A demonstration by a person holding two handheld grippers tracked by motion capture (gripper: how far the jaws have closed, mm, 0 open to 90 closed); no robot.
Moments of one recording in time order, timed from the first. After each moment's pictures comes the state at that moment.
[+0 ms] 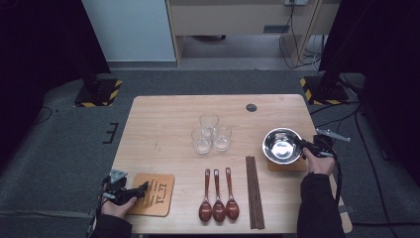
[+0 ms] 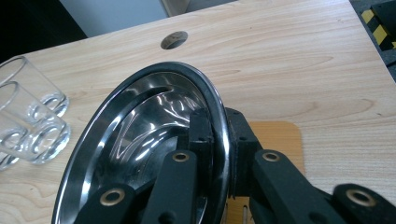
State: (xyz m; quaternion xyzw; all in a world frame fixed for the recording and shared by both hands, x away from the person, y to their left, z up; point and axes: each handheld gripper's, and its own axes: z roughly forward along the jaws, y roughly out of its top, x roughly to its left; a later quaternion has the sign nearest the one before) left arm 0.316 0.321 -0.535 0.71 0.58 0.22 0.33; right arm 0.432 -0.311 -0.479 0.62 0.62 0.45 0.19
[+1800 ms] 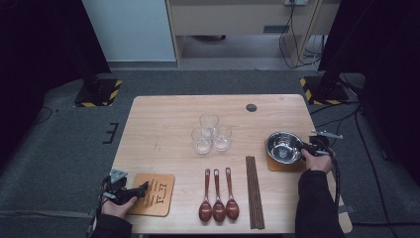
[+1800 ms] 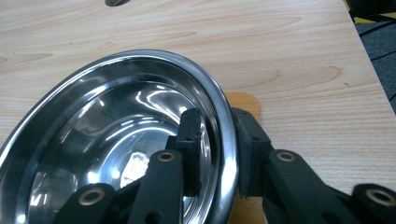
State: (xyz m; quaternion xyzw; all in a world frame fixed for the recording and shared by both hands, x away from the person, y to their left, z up) left arm 0.317 0.320 -0.535 0.71 0.58 0.22 0.33; right arm 0.451 -0.319 -0.507 0.64 0.64 0.36 0.20
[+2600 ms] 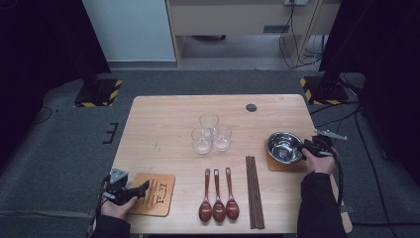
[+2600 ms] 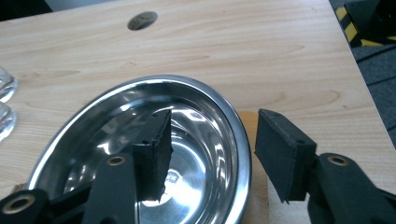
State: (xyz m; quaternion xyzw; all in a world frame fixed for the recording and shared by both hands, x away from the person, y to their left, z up) left arm 0.312 0.314 -0.520 0.72 0.56 0.21 0.36; right arm 0.443 -0.320 -0.495 0.62 0.64 0.40 0.21
